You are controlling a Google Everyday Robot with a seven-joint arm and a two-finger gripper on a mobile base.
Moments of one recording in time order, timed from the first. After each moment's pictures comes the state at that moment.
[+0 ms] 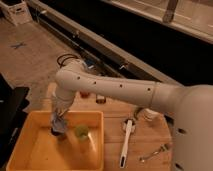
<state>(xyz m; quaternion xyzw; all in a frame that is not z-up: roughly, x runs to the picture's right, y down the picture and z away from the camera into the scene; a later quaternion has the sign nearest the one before) -0.237 0.111 0.682 -0.18 -0.39 -0.42 0.80</state>
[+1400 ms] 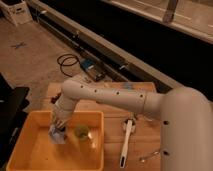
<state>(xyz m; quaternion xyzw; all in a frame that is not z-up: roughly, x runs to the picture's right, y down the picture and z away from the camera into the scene) -0.242 0.168 0.711 -0.24 -0.44 -0.37 0.78</state>
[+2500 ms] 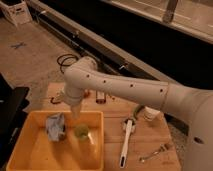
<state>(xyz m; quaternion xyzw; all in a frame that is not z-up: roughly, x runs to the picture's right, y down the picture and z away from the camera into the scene) -0.177 0.088 0.668 -0.18 -0.34 -0.38 0.84</state>
